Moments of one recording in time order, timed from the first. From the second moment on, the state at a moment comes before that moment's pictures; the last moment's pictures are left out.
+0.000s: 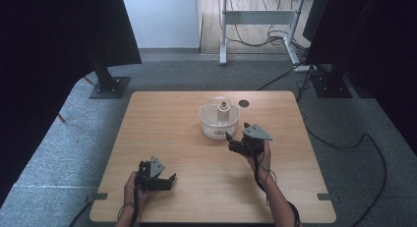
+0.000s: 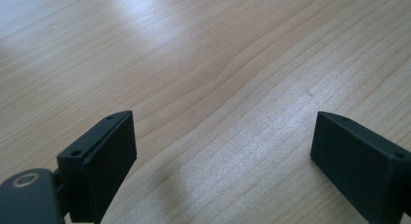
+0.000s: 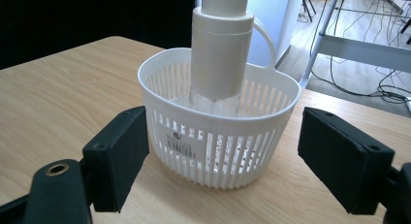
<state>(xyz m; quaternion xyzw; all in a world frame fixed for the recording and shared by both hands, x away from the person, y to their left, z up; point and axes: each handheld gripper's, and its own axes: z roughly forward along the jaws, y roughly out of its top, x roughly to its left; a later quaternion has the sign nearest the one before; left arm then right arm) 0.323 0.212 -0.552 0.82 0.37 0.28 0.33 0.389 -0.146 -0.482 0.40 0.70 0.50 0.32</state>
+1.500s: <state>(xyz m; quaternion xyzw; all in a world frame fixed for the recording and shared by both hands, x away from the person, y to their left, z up) 0.324 0.210 -0.553 0.82 0.37 0.29 0.33 0.312 -0.202 -0.541 0.42 0.72 0.47 0.28</state>
